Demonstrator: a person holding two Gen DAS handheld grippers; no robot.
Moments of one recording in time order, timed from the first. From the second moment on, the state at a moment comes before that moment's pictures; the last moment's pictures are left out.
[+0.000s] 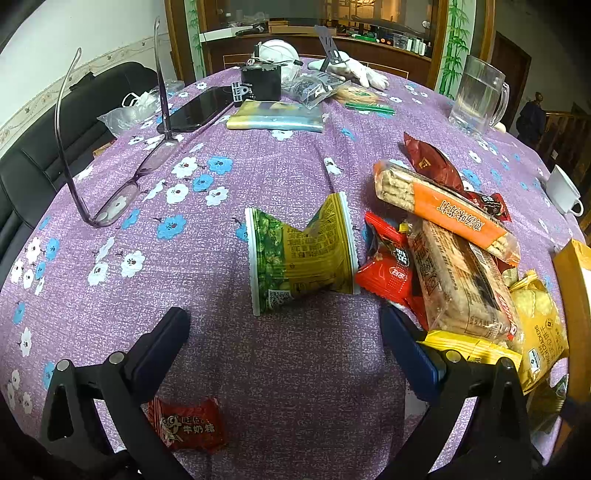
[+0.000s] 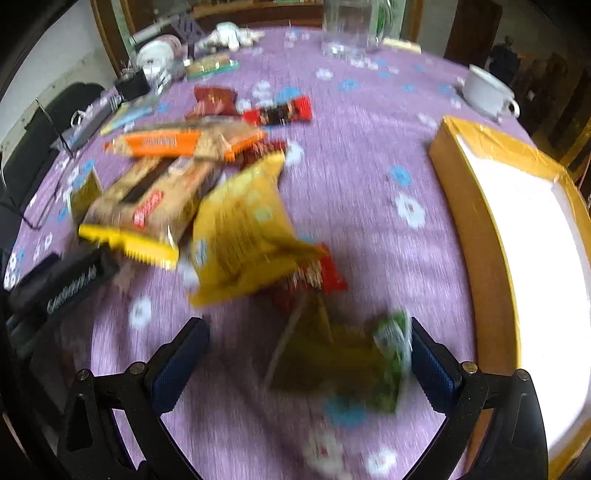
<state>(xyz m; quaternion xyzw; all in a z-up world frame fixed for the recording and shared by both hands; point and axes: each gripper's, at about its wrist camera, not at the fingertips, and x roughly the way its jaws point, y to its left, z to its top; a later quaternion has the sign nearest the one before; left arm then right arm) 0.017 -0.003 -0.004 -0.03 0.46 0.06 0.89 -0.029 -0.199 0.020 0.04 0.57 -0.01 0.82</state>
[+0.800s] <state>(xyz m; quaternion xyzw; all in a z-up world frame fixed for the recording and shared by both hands) -0.032 0.037 0.067 0.06 0.43 -0.10 0.90 -0.119 -0.211 0.104 0.10 0.45 0.04 0.89</state>
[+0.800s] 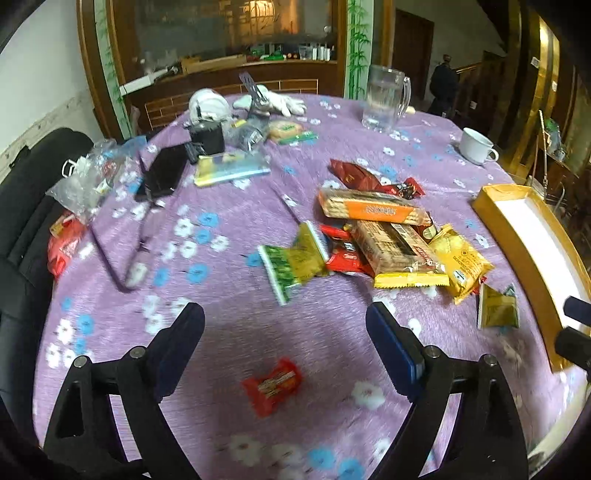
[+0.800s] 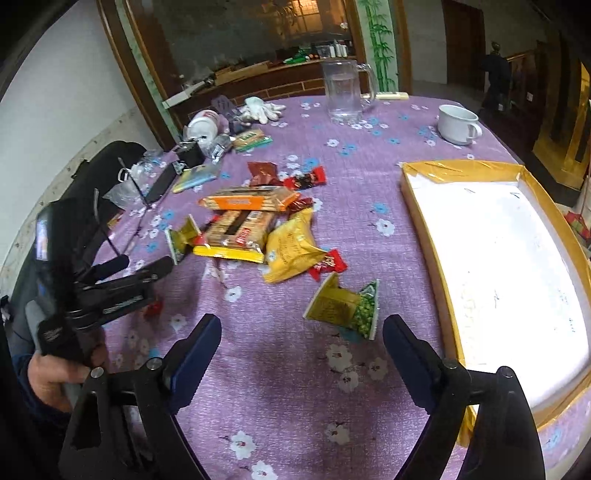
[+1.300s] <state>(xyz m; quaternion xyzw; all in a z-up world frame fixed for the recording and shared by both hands) -0.020 0.100 0.062 -0.04 0.50 -0.15 0.85 -0.094 -0.185 0.085 0.12 0.48 0.09 0.86</state>
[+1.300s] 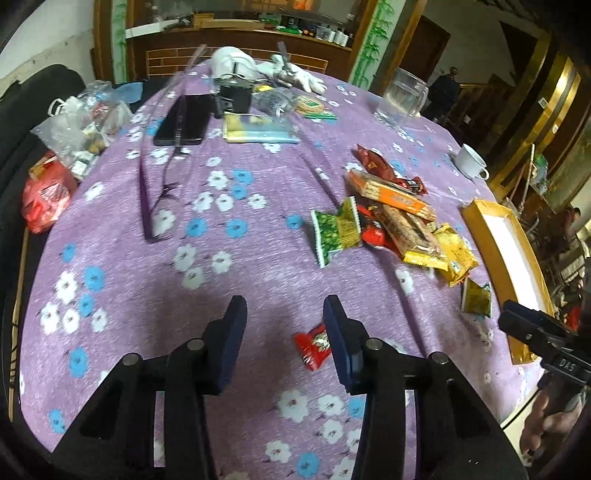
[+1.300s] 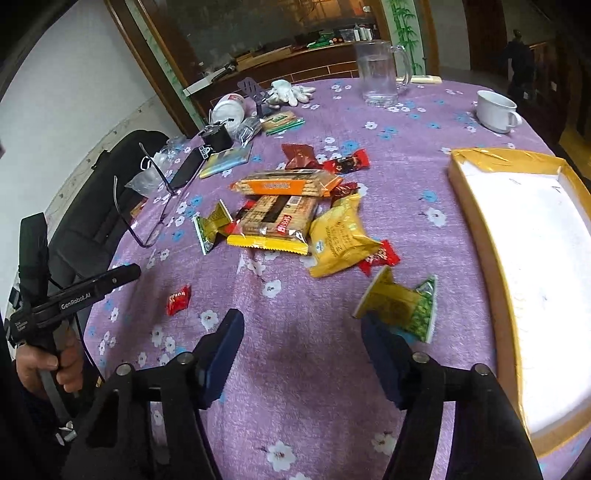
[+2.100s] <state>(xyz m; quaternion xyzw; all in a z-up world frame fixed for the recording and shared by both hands) -0.034 0.046 0.017 0.14 0.49 -0.30 0.81 -0.103 -0.242 0.067 0.20 0.49 -0.02 0.85</state>
